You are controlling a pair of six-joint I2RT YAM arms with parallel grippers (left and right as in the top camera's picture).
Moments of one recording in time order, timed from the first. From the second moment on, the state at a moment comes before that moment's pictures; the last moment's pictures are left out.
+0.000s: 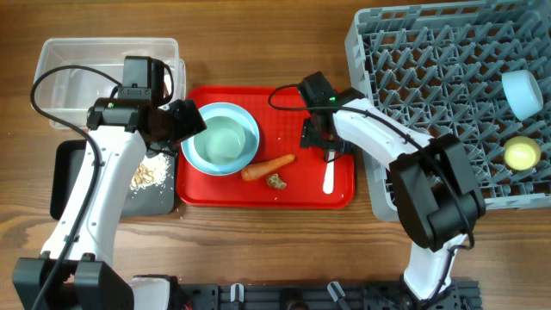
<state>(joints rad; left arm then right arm) -0.07 1.50 1.22 -0.95 0.06 -0.52 0.48 2.01 1.32 -0.75 0.11 0.61</state>
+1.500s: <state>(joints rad) -0.07 1.50 1.22 -0.95 0.06 -0.52 0.48 2.01 1.33 -0.76 0.10 0.35</state>
